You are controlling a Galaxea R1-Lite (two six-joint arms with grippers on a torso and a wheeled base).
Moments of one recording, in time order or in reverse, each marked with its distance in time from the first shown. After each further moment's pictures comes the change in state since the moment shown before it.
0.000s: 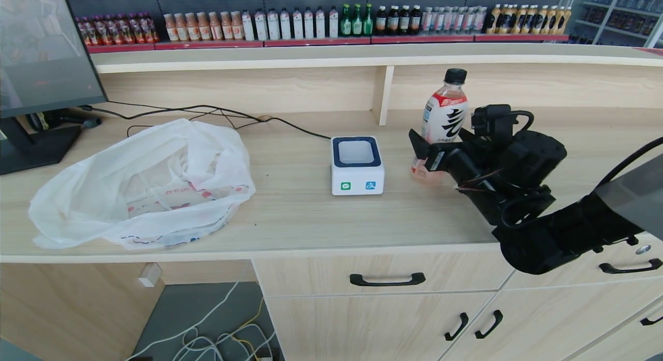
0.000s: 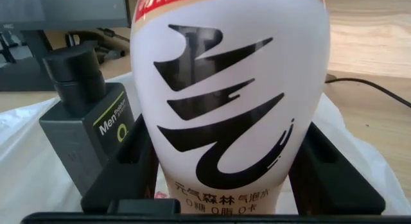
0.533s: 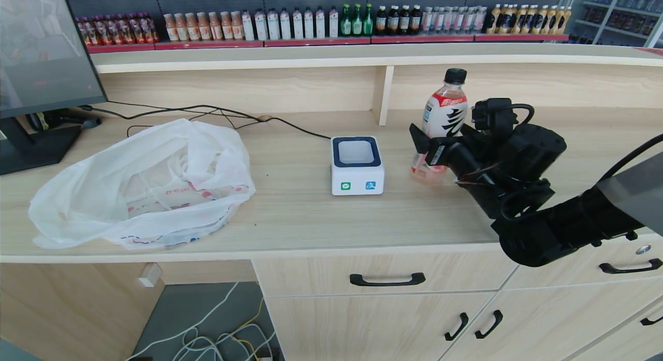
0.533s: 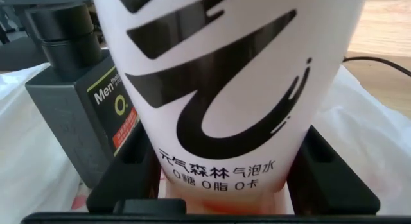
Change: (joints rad) left arm 0.000 0.000 0.000 0.000 0.000 0.000; right arm 0.009 0.036 0.014 0.005 -0.001 -0.002
